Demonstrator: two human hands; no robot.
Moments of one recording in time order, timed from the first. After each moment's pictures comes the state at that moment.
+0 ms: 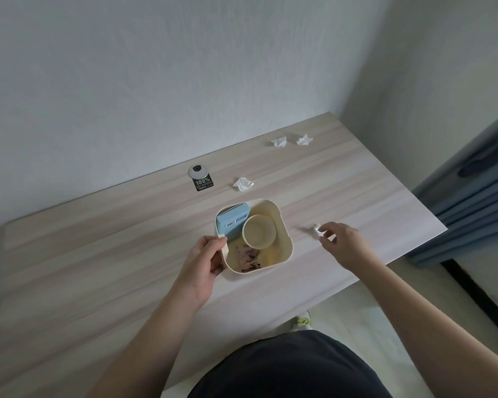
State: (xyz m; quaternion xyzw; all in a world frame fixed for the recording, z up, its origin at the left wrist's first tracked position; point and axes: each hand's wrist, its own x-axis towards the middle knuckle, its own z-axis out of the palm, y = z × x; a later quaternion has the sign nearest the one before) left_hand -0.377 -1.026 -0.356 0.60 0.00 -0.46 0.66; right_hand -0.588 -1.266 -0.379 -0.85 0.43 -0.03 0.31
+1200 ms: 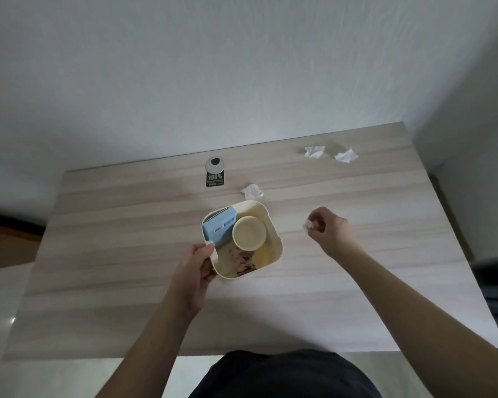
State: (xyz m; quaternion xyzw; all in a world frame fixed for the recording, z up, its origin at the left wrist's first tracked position) left_hand -0.429 -1.141 -0.357 0.64 0.13 -0.29 0.70; right_hand -0.496 -1.433 -0.422 -0.84 0.27 -0.01 0.46
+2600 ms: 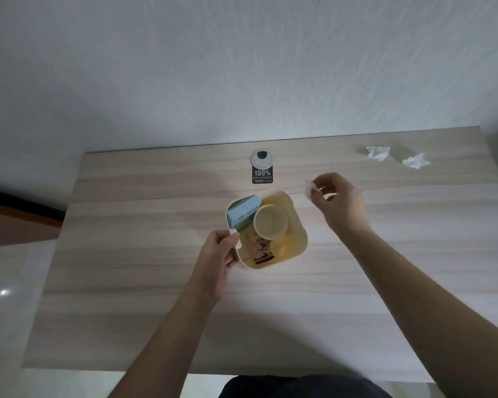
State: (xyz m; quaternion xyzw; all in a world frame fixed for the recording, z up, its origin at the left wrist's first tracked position) left_hand -0.327 -1.068 -0.386 0.62 0.13 -0.29 0.71; right_hand -0.351 -1.326 -0.381 -0.83 0.26 -0.12 0.48
